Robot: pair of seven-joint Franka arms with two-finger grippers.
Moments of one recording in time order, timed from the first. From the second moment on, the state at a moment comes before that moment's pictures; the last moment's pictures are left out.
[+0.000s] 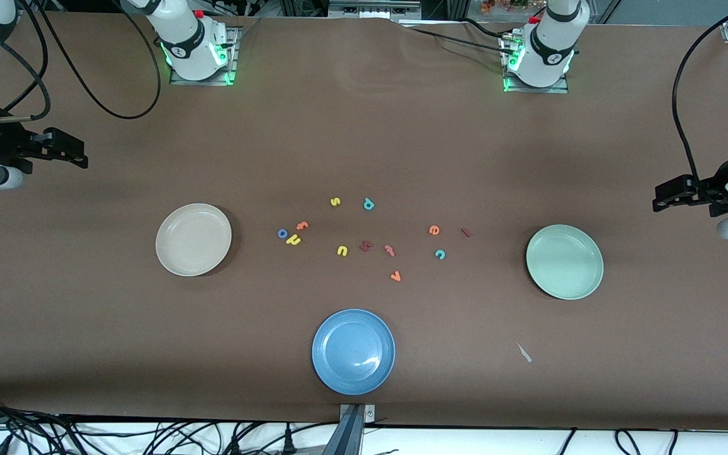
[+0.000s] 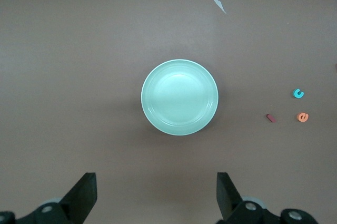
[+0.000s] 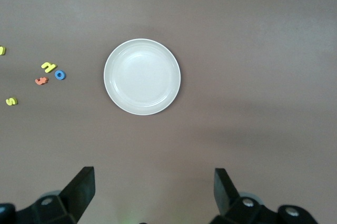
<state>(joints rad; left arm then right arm) 0.05 0.27 -0.03 -1.33 0.03 1.53 0.10 0.08 0.11 -0.05 -1.51 0.00 1.52 -0.10</state>
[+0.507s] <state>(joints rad) 0.04 0.30 -0.04 -1.34 -0.01 1.53 0.07 0.08 0.11 -0.05 -1.51 0.00 1.52 -0.10</state>
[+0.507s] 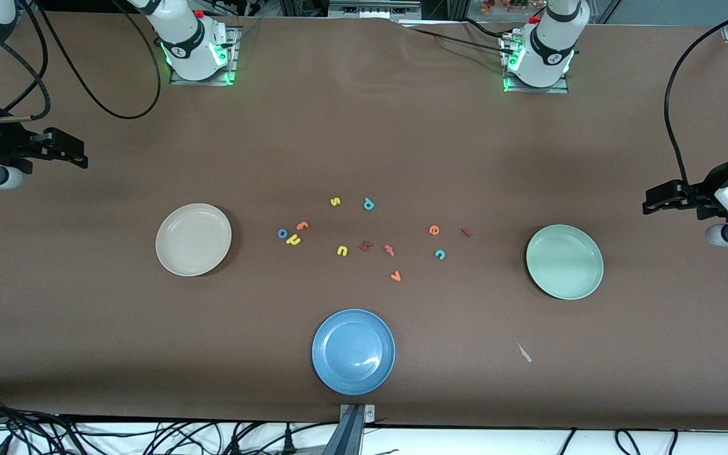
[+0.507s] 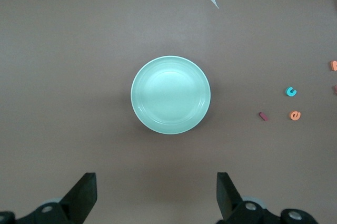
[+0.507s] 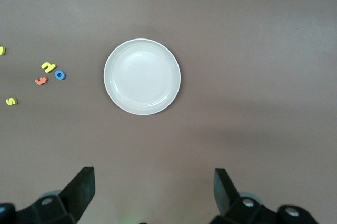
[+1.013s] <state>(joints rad) -0.06 0.38 -0.06 -1.43 -0.12 1.57 -0.40 0.08 0.11 -0.05 -1.51 0.00 1.52 -0.10</state>
